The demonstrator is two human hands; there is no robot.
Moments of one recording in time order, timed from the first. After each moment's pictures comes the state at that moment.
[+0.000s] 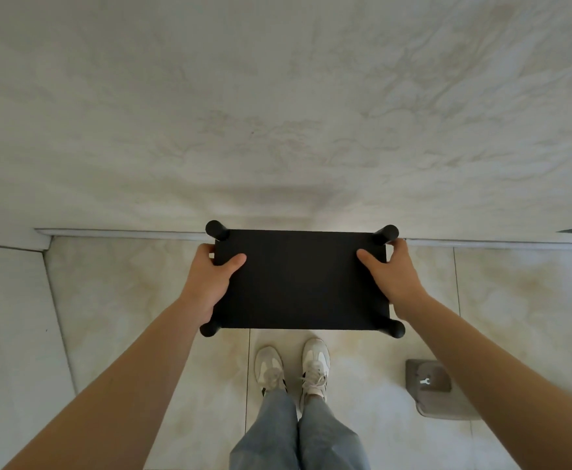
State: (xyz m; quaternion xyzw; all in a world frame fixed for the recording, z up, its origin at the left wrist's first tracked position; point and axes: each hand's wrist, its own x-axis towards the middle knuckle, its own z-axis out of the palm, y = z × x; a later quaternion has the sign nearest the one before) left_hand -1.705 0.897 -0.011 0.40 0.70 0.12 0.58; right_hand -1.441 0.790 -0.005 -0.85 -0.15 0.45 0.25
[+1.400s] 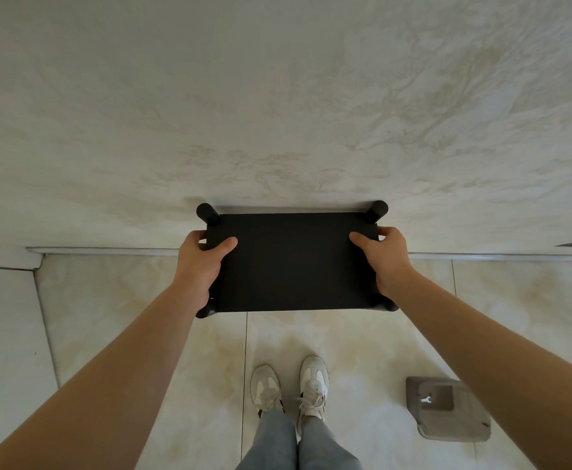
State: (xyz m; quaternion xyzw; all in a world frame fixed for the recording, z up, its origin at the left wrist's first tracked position) left_hand -1.674 0.954 -0.016 0.38 0.71 0.19 0.56; right_hand -1.412 0.857 -0.028 -0.82 -0.05 0.44 0.35
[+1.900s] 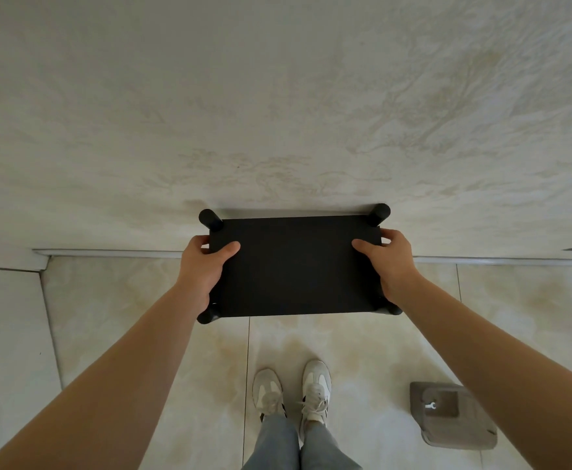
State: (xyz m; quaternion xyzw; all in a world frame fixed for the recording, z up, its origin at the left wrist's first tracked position) left_hand -1.676 0.955 -0.020 0.37 0.72 0.18 0.56; right_hand -1.408 0.853 -0.028 -0.80 -0.05 0.46 0.38
